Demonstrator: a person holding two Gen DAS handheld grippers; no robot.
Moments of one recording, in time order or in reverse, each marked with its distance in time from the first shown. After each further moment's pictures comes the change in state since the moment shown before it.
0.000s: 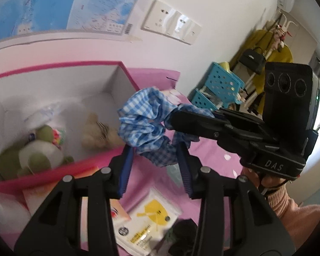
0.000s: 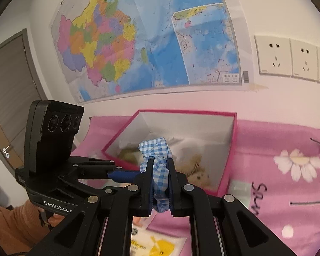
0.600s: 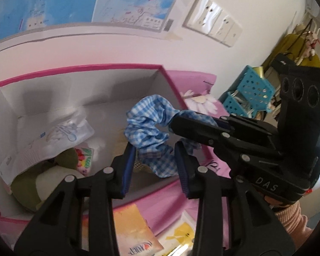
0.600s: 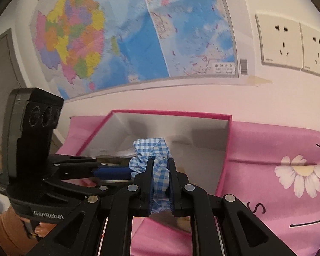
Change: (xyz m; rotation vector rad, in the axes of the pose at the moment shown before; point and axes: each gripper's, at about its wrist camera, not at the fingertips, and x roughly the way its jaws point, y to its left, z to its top) left arm 0.041 0.034 0.033 -0.065 0.060 0.179; right arm 0.064 -0.033 0.019 0.030 0.062 -0.081
